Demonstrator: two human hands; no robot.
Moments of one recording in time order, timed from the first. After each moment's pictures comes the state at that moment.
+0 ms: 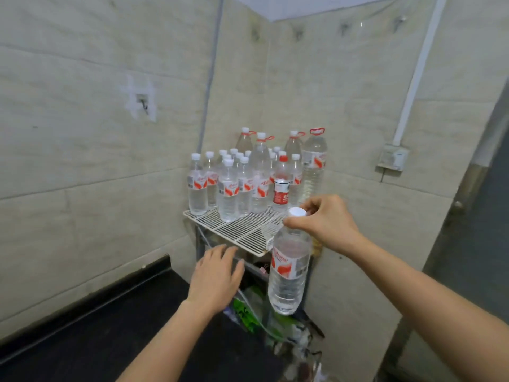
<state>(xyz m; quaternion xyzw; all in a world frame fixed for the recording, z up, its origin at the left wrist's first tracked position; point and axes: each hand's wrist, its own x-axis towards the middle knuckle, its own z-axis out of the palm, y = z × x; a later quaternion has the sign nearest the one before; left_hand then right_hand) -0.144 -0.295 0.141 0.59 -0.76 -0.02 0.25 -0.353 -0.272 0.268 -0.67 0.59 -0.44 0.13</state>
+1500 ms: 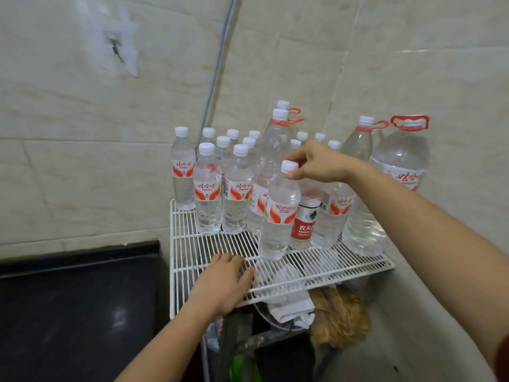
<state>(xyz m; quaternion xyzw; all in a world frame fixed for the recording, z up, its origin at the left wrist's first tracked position) -0.322 -0.550 0.097 0.77 -0.60 -0.09 0.19 -0.454 -0.720 0.307 -0.93 0.31 -0.11 0.17</state>
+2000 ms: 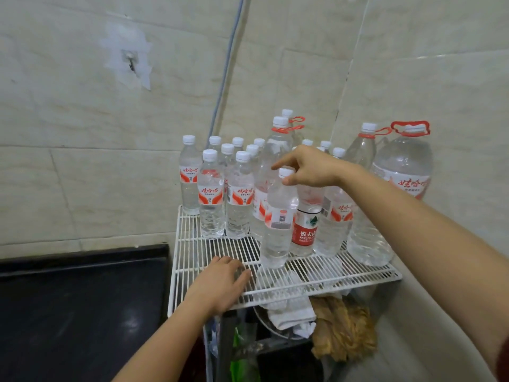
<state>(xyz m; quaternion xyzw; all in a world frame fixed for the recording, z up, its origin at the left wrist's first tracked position) -0.325 -0.548 0.099 0.79 -0.58 -0.08 0.20 -0.454 -0.710 0.314 -0.95 0.28 -0.09 0.09</state>
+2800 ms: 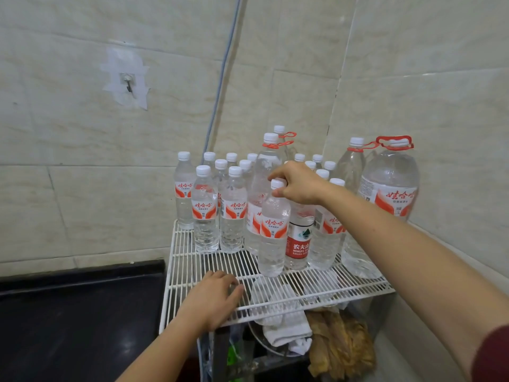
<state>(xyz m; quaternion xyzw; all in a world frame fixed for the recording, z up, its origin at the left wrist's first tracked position) -0.327 -0.549 0.101 0.79 -0.58 -0.06 0.20 -0.448 -0.716 0.301 -0.94 0.29 -0.16 0.06</state>
